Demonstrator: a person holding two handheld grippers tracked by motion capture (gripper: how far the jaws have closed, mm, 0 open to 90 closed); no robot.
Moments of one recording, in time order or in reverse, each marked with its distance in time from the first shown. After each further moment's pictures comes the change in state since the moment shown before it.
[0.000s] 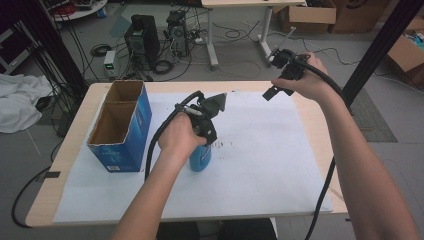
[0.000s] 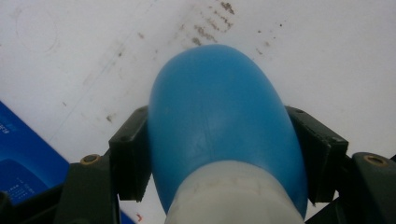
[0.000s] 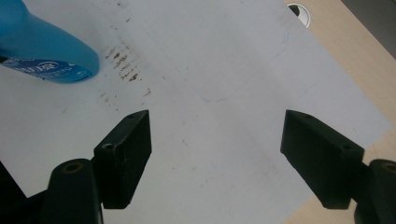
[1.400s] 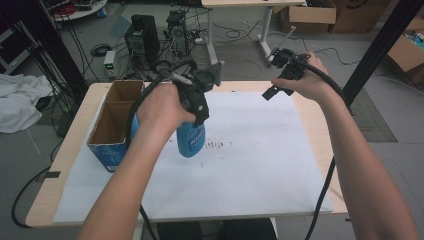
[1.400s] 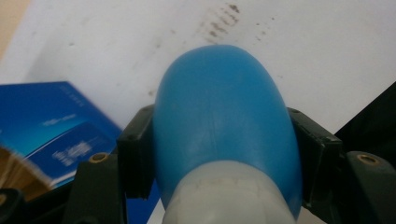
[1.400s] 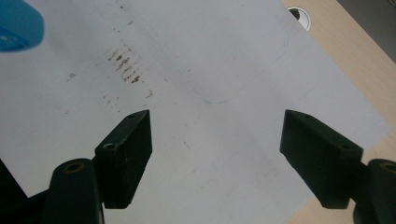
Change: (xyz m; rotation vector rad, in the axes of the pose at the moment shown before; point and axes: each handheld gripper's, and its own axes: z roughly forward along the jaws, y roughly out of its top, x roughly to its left) left arm 0.018 -0.009 -0.112 0.007 0.042 0.031; right arm 0.003 0.000 -0.002 -0.008 0.002 -0.004
